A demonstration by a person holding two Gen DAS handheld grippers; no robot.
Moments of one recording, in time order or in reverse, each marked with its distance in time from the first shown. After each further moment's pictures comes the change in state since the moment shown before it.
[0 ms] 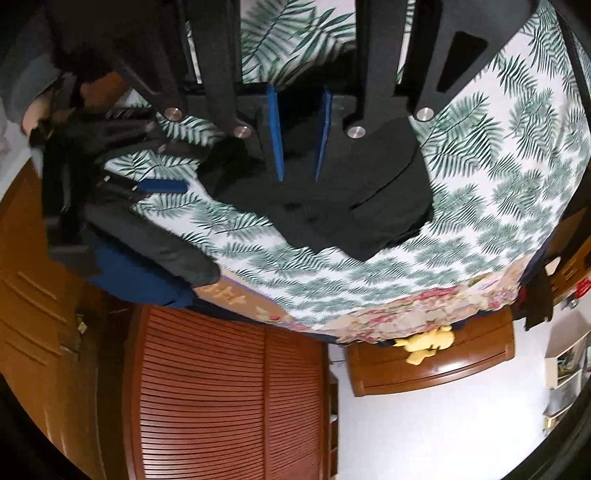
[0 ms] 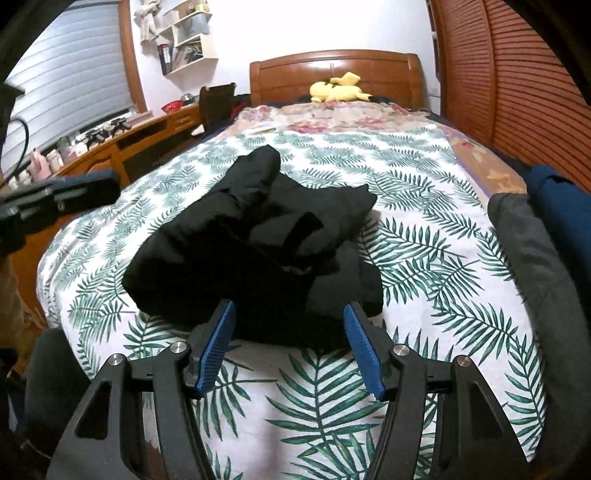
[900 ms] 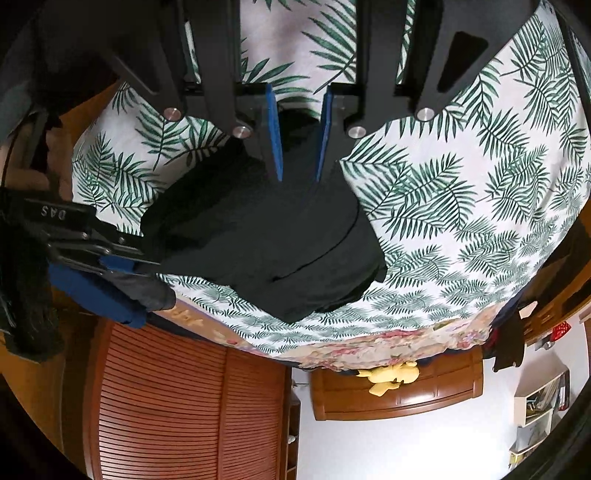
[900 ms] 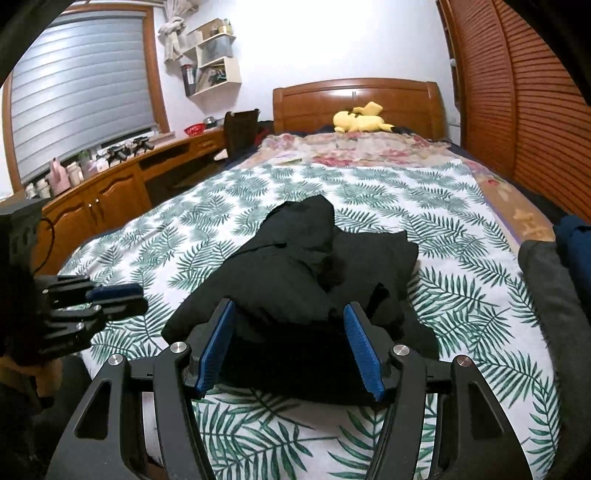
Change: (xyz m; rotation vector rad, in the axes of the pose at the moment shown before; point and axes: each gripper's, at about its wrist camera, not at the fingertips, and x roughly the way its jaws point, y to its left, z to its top) left arm 0.000 0.062 -0.064 -0.098 0.066 0.064; right arm 0.009 0.048 0.035 -0.038 -0.104 0.060
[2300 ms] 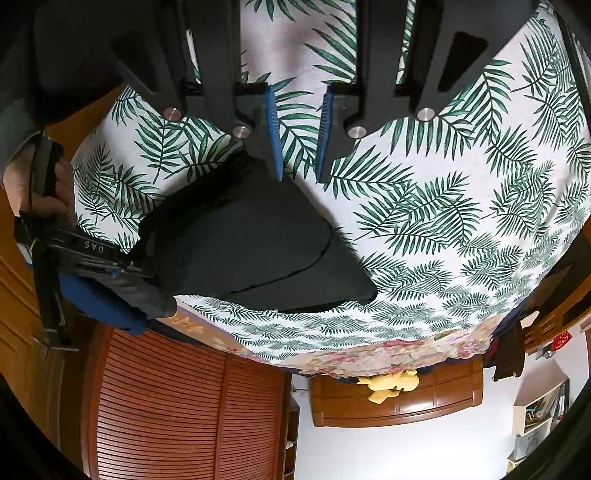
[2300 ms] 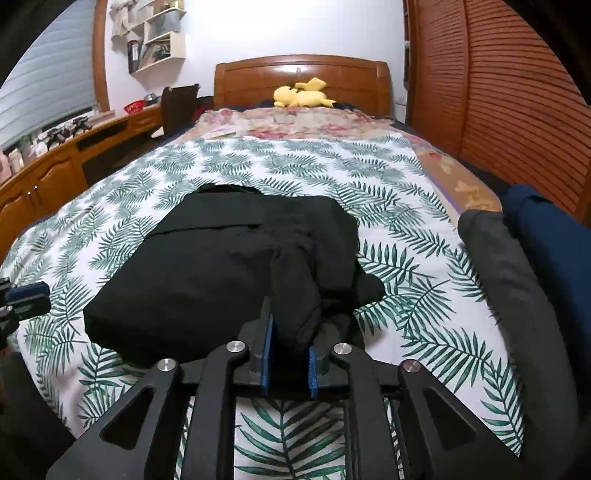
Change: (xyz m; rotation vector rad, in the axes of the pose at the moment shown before) left arm 0.005 0.002 -0.015 -0.014 0.014 -0.016; right arm 0.010 -0.050 -0.016 0.029 0.088 -0.252
